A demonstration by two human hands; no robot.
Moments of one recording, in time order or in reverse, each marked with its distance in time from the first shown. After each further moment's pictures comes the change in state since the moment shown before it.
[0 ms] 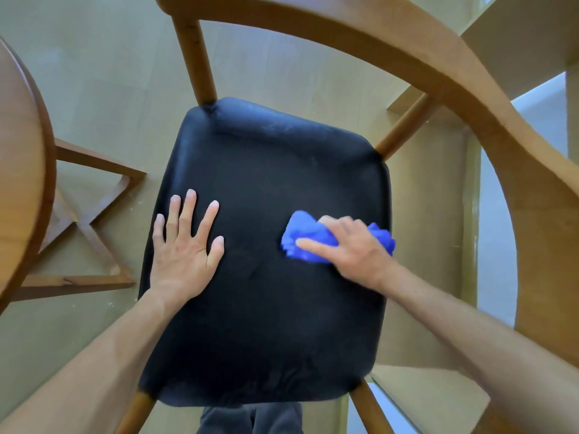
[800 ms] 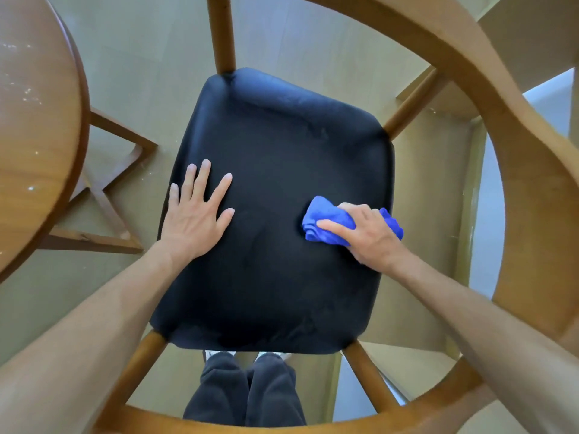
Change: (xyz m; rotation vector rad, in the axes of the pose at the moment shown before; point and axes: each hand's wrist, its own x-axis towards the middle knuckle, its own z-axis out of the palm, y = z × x) left_hand -0.015 0.003 -0.034 0.001 -0.162 0.055; right_hand -0.034 -0.007 -0.017 0.046 -0.169 0.094
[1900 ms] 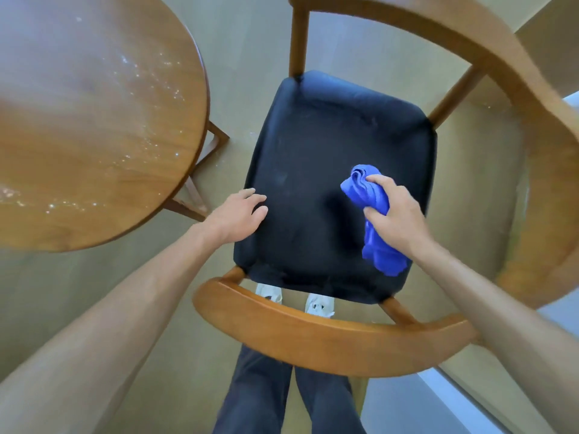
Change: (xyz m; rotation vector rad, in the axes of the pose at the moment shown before) left_hand -0.113 -0.025 -0.090 -0.324 -0.350 -0.124; right_hand 0.022 -0.118 -0.132 0.657 -0.137 0.721
